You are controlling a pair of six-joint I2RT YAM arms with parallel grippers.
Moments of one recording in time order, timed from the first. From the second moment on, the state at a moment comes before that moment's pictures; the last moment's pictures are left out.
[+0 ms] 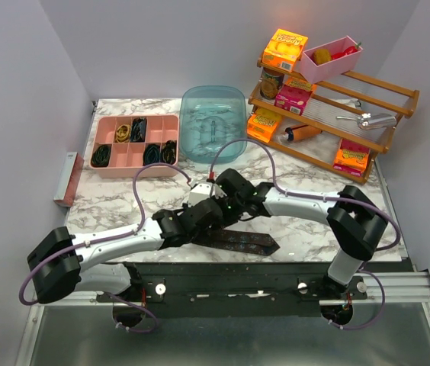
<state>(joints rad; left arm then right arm) -1.06 1.21 0.71 -0.47 -0.46 -0.75 0.94 1.73 1.06 -0.27 -0.28 0.50</state>
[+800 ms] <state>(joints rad) -1.07 1.20 0.71 -0.48 -0.45 -0.65 0.94 1.78 1.02 -0.44 -0.28 0.47</state>
